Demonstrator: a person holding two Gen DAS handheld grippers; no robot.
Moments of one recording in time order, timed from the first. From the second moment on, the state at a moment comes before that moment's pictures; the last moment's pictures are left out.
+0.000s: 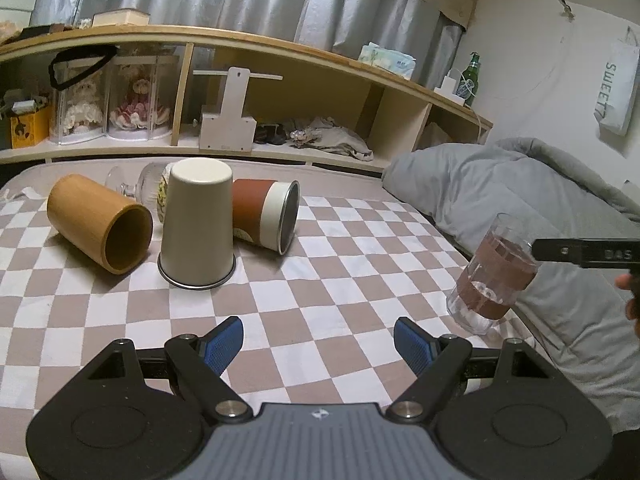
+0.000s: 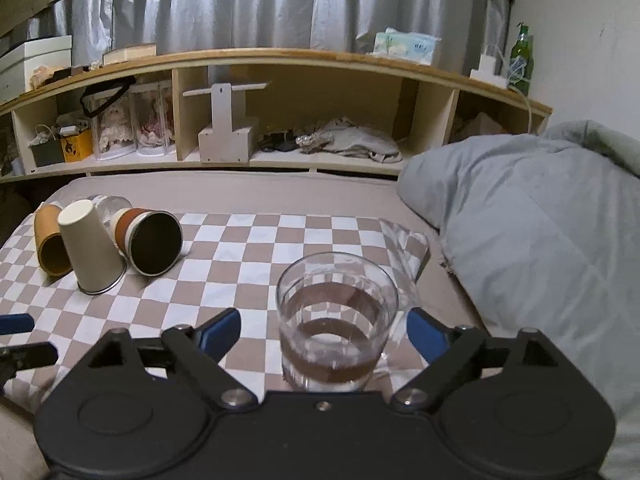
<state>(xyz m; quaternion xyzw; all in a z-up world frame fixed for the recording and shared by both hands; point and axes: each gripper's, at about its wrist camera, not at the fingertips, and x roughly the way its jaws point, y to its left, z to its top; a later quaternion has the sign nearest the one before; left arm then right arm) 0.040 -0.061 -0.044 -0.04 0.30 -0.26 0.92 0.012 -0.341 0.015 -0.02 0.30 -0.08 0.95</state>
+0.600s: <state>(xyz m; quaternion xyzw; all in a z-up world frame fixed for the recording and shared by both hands) 0.002 -0.060 -0.010 0.00 0.27 -0.24 0.93 -0.080 -0.311 0.020 0.03 0.25 -0.11 0.96</state>
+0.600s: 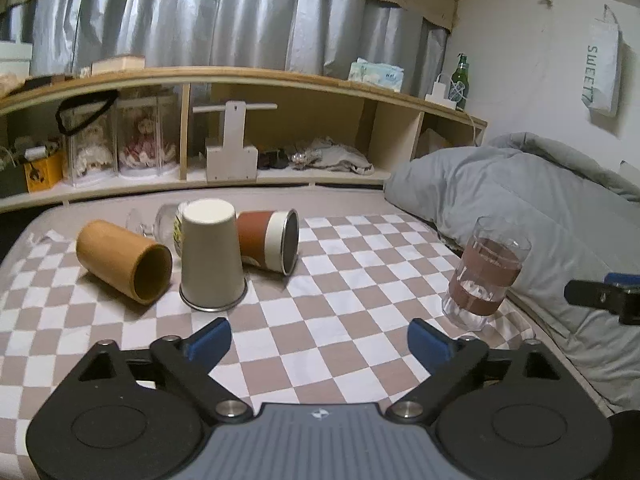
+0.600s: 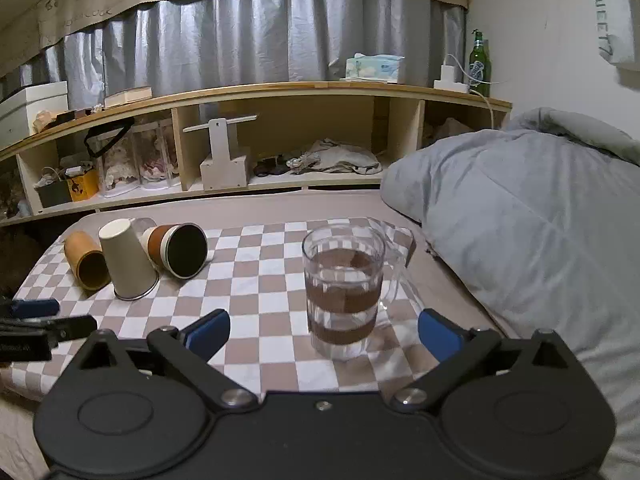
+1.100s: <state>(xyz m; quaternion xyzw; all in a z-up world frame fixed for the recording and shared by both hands) -0.013 -0.063 -0.004 0.04 0.25 -0.23 0.94 -0.107 -0.291 0.006 0.03 0.23 -0.16 0.96</state>
